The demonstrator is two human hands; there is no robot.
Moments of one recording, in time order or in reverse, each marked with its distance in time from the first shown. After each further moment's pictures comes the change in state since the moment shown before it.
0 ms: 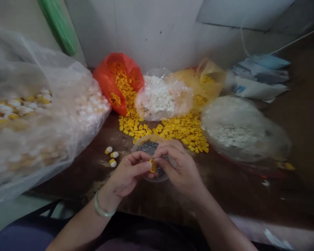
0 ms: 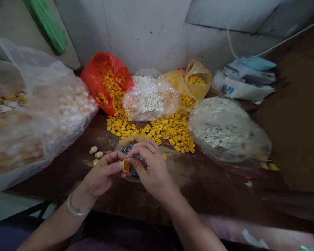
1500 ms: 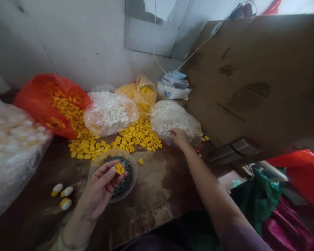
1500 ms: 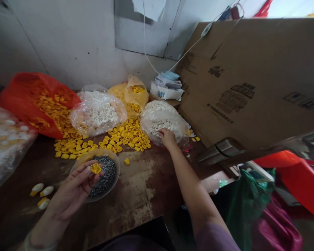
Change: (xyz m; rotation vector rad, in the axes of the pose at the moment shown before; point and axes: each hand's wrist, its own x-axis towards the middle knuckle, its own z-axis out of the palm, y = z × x) left_hand 0.029 -0.009 0.028 0.028 0.155 -0.032; right_hand -0.046 0.214 -0.170 -0.826 0.090 0.736
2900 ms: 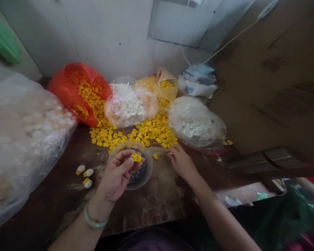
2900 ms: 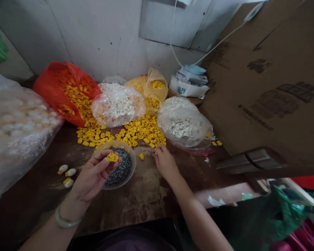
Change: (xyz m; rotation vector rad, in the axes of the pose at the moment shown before) left_hand 0.005 -0.004 -0.009 -0.104 -0.172 0.119; right_hand -0.117 -0.096 0.013 0.157 -0.040 -0.339
